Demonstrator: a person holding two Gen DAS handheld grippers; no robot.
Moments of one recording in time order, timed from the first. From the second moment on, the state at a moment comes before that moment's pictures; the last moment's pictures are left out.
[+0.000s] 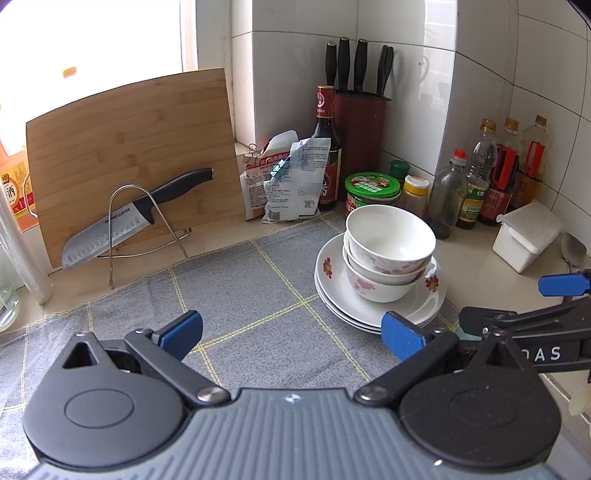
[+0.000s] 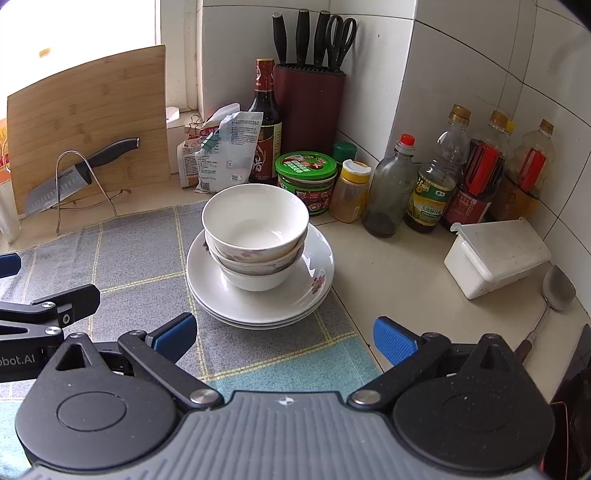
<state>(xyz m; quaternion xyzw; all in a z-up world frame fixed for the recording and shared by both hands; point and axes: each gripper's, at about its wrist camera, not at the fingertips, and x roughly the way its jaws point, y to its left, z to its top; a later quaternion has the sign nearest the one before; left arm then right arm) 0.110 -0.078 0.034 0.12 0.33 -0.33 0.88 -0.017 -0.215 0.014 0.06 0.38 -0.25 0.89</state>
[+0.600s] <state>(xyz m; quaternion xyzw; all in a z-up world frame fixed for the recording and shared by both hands) 0.109 -0.078 0.036 0.12 0.33 -0.33 0.88 -0.021 -0.215 0.015 0.06 0.38 -0.25 0.89</state>
